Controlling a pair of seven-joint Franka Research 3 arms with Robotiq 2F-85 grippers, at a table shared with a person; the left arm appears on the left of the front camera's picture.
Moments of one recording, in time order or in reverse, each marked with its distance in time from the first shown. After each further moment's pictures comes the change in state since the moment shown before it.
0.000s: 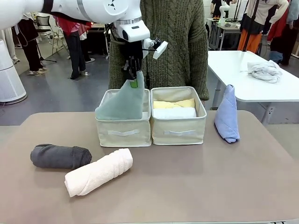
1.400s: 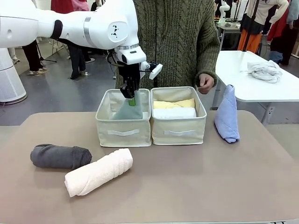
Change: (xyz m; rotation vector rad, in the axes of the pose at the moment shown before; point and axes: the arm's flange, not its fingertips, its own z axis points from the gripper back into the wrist) left arm -0.024 0.008 -0.079 -0.102 -0.029 0.017; right arm 0.000 0.000 0.000 0.000 0.000 0.000
